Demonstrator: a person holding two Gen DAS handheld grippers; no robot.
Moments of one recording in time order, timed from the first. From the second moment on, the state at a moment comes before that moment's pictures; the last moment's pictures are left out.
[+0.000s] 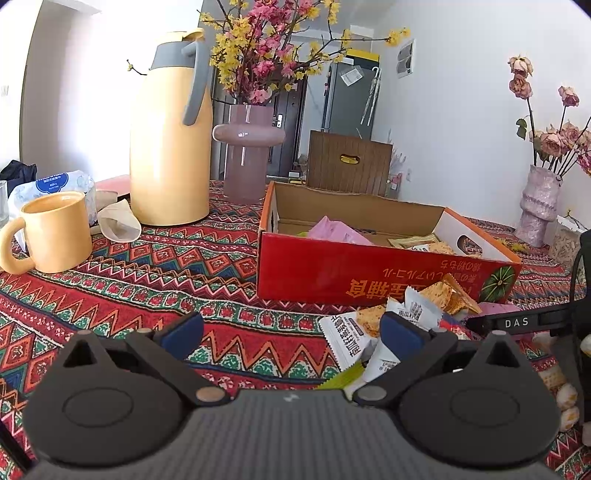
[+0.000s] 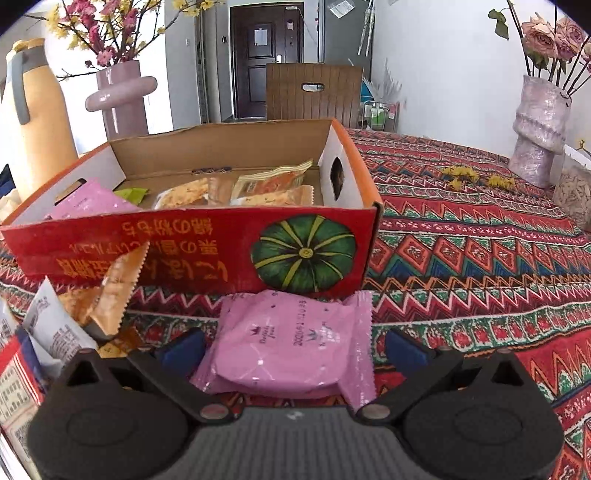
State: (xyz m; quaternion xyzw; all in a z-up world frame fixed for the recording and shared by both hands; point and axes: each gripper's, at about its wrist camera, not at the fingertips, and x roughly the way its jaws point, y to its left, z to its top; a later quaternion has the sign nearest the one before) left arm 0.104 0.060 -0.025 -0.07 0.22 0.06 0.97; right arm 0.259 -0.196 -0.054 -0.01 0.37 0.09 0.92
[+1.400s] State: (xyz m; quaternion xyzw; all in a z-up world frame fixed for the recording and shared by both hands) left arm 0.106 0.059 -0.026 -0.06 0.23 0.07 0.97; right arm 0.137 -0.233 -0.018 0.03 0.23 0.07 0.97
